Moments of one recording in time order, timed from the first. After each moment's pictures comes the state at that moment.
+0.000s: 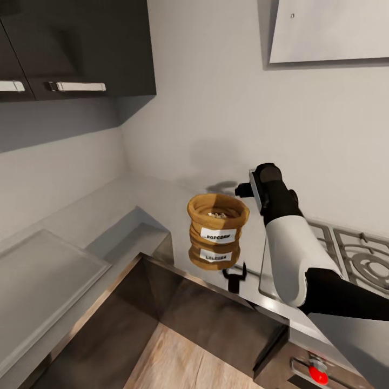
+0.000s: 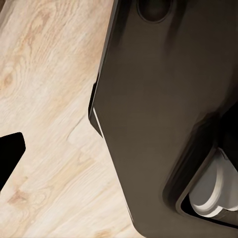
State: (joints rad) left arm 0.00 -0.02 0.00 -0.05 0.27 -0.09 0.08; right arm -1.32 0.17 -0.18 -0.80 0.39 1.04 0.00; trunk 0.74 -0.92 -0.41
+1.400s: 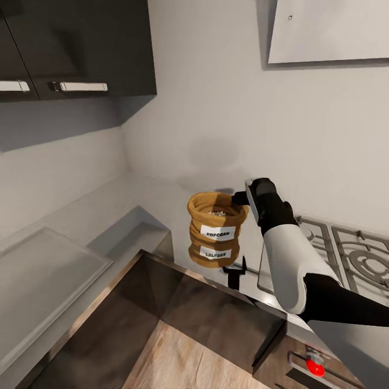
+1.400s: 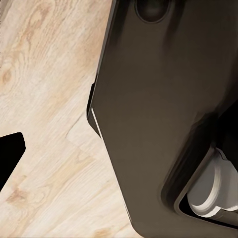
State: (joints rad) left arm 0.00 -0.02 0.00 -0.05 0.27 -0.09 0.08; right arm -1.27 0.17 -0.20 -0.72 0.39 0.86 0.00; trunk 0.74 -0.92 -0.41
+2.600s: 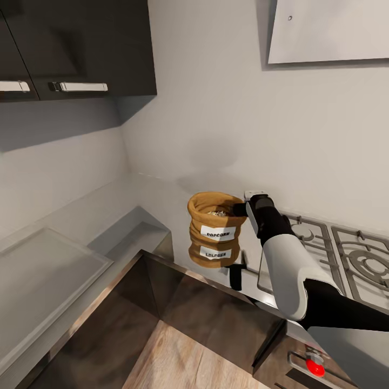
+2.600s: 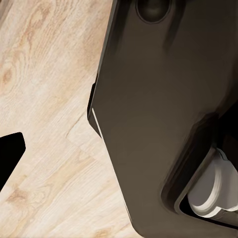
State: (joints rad) left arm 0.00 -0.02 0.00 -0.05 0.28 -0.09 0.08; right arm -1.22 0.17 -0.27 -0.62 0.38 0.72 0.00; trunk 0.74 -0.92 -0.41
